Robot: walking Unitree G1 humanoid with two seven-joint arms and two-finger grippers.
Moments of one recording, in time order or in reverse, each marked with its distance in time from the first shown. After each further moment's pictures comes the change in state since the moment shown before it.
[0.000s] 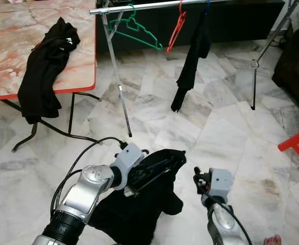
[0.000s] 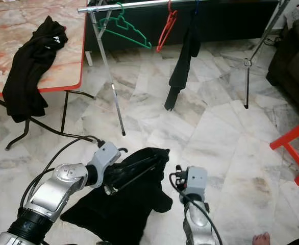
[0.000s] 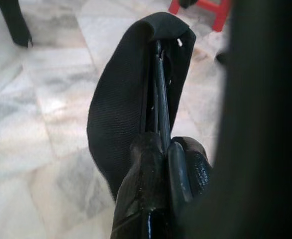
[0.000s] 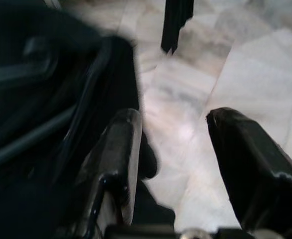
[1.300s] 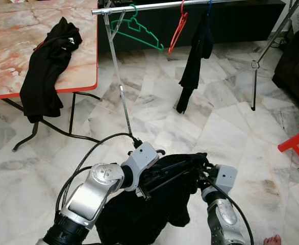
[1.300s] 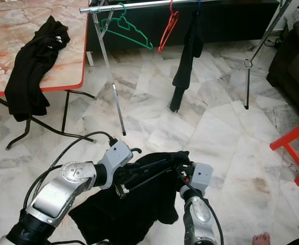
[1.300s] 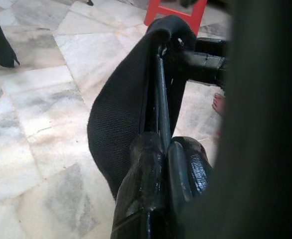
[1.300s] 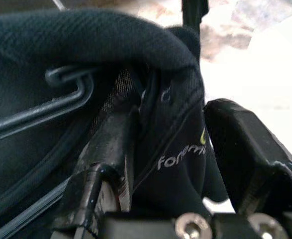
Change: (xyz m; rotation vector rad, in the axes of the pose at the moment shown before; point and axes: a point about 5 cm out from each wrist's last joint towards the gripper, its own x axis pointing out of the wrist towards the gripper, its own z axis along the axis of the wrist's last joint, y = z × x) left arm -0.001 -0.024 0.018 0.056 -0.028 -0.091; right arm 0.012 -0.002 0.016 0.163 -0.036 0.083
